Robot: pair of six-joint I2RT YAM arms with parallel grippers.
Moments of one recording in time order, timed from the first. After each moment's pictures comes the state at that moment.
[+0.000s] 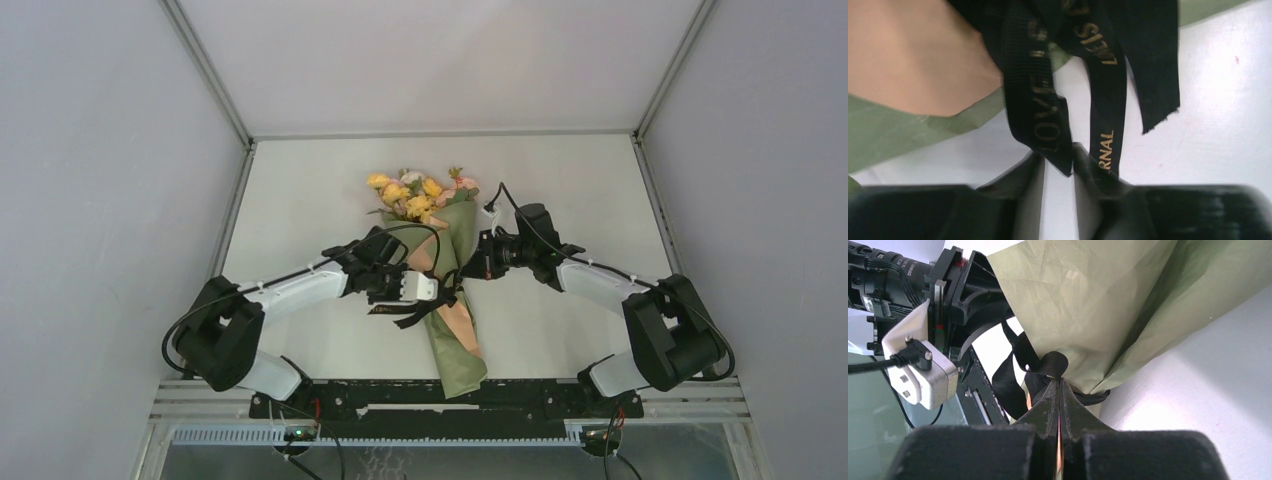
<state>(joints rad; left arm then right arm) -0.67 1.46 0.81 -0.49 0.23 0.97 0.44 1.44 0.71 0.07 -0.72 0.40</state>
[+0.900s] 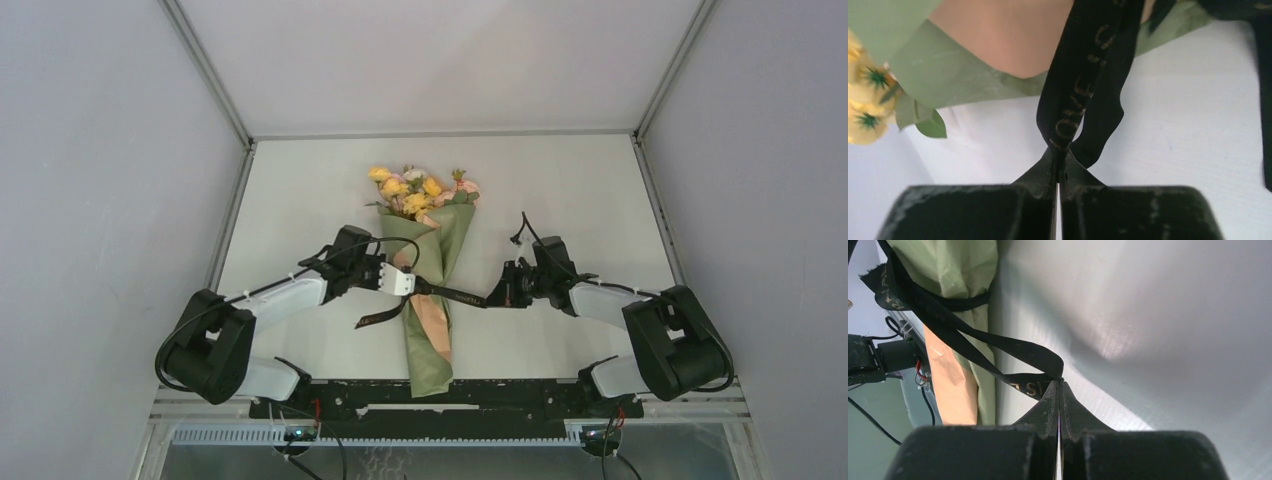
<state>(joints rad) -0.50 1.38 0.64 -0.18 0.09 1.28 0.35 1.39 0.44 0.06 -0.61 0.49</state>
